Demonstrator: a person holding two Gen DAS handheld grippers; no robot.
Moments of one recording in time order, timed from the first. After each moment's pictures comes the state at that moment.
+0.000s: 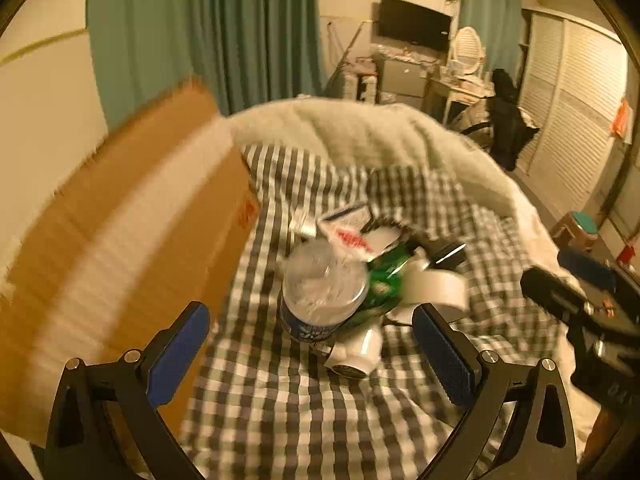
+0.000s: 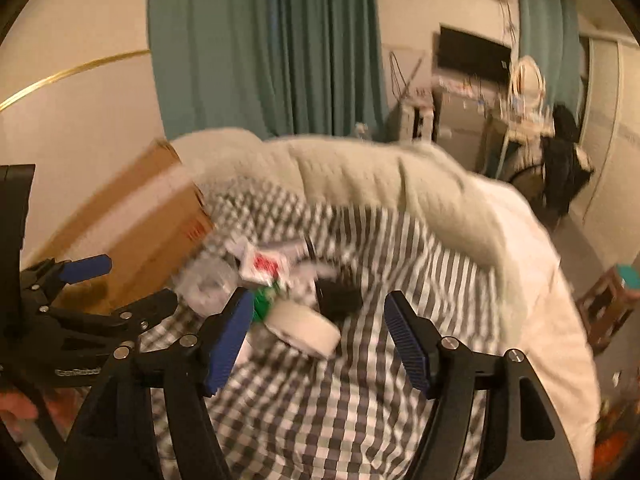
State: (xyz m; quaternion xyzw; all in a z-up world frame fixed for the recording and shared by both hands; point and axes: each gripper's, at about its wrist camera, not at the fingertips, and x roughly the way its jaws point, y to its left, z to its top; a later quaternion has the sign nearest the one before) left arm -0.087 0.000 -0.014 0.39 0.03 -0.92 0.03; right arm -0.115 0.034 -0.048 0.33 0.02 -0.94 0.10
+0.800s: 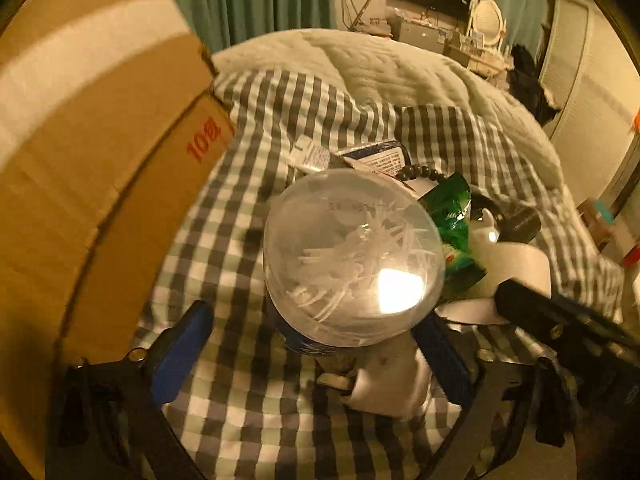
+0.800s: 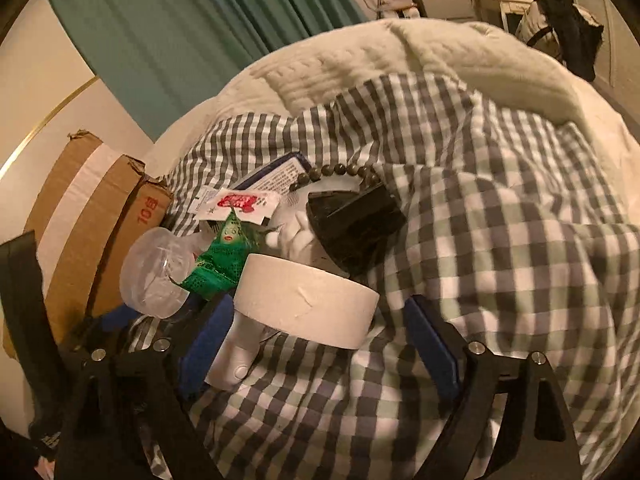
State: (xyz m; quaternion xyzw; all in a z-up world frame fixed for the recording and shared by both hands) left arm -0.137 -0.013 -0.085 0.45 0.05 -0.89 0.03; right arm -0.186 0.043 -0.159 0.44 -0.17 -0.87 0.13
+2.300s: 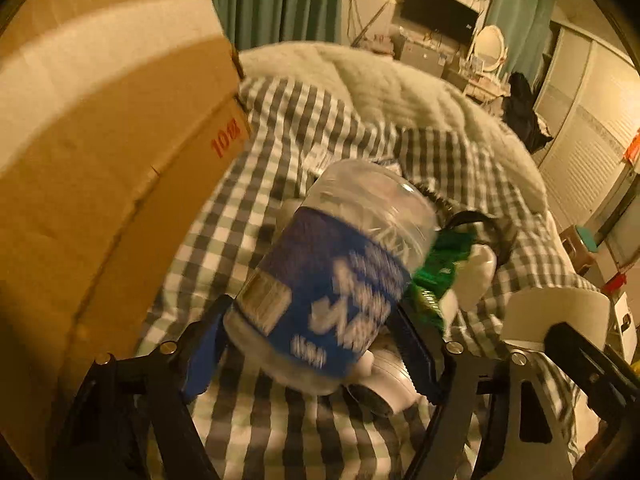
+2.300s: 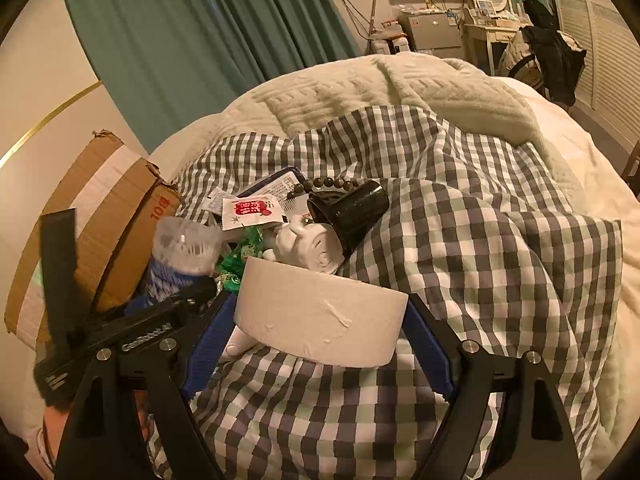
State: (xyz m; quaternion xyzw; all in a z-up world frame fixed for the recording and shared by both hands) left arm -0.118 -0.023 -0.070 0.42 0.08 -0.91 0.02; right arm -0.130 0.044 -0.130 0.39 -0.14 -0.90 0.09
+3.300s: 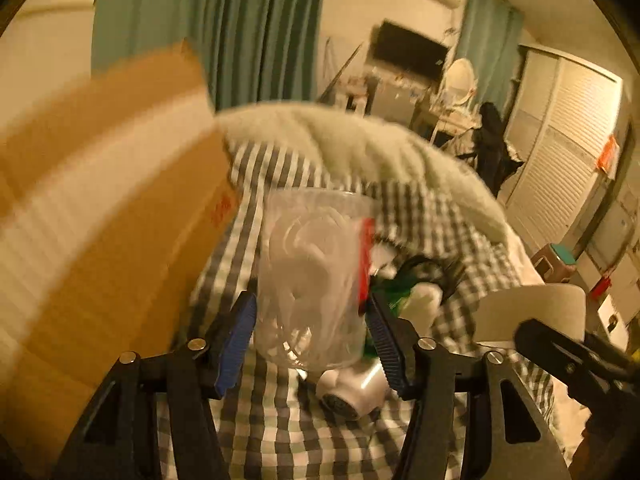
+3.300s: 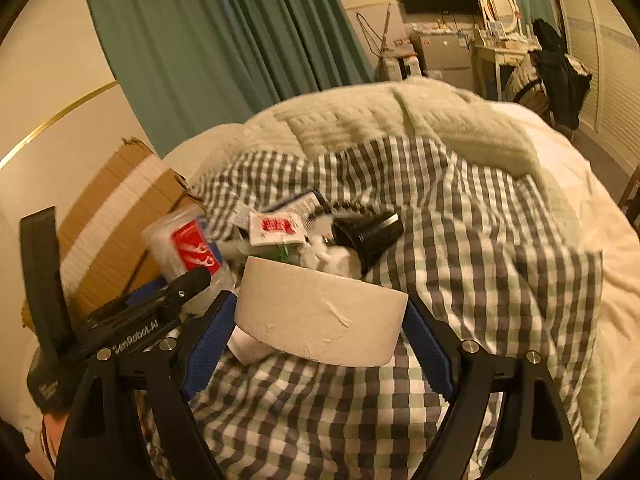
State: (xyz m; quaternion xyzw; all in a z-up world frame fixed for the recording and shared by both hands) left arm -0.090 -0.022 -0.023 0.33 0.07 -0.94 -0.02; right arm -0.116 0.035 -0.094 0.36 -0.12 -0.92 0.10
